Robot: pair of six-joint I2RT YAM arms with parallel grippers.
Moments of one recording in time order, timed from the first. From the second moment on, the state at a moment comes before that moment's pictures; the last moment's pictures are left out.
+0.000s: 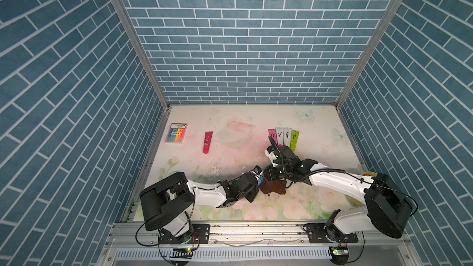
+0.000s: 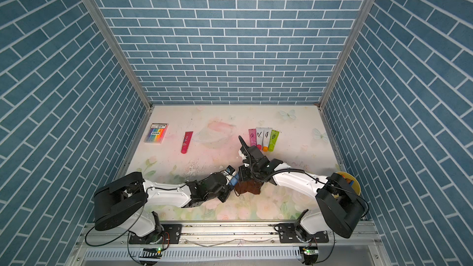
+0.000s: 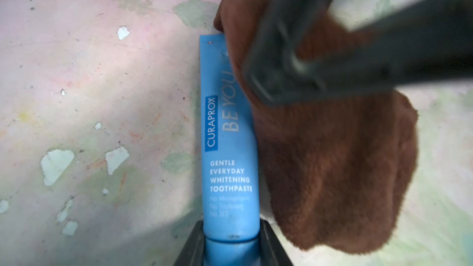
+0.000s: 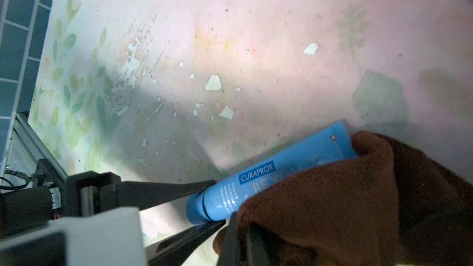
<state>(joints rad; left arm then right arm) -1.08 1.56 0.53 0.20 -0.15 -0.30 0.83 1.41 0.78 -0.28 -0.22 0.48</state>
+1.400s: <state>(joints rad) -1.10 1.56 0.53 0.20 -0.17 -0.30 0.79 1.54 0.76 -0.27 -0.28 0.47</state>
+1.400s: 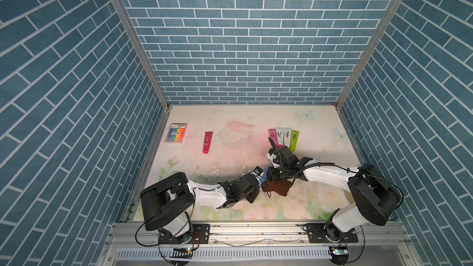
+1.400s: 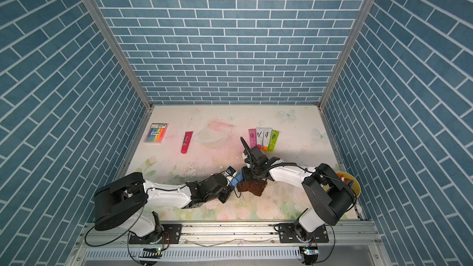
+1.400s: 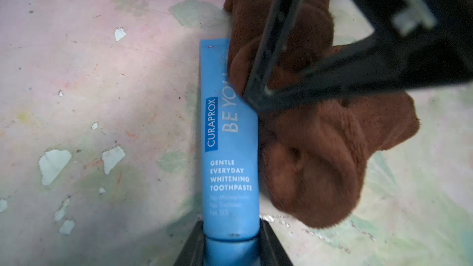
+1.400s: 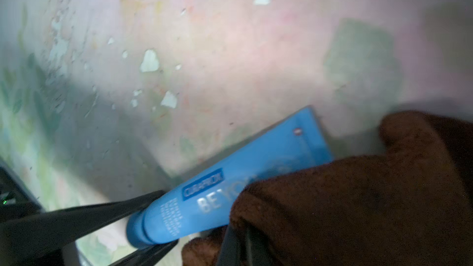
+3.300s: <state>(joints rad) -1.13 1.56 0.54 0.19 -0.21 -0.30 0.82 1.53 0.74 -0.25 -0.33 0.45</state>
